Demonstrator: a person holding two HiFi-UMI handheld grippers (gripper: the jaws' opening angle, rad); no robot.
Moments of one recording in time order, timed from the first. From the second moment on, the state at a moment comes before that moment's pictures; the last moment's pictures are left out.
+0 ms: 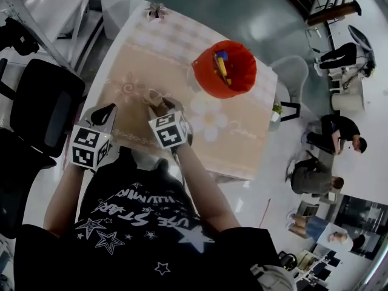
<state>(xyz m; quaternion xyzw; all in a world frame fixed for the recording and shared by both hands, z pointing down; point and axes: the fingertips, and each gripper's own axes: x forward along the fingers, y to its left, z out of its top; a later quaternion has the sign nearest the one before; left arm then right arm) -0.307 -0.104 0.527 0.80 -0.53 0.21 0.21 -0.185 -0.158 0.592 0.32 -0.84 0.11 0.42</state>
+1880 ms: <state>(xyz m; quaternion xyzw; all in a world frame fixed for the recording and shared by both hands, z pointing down) -0.226 -0.153 0.486 0.81 -0.52 0.19 0.17 -0.036 -0.245 0.377 0.46 -0.86 0.02 0.23</state>
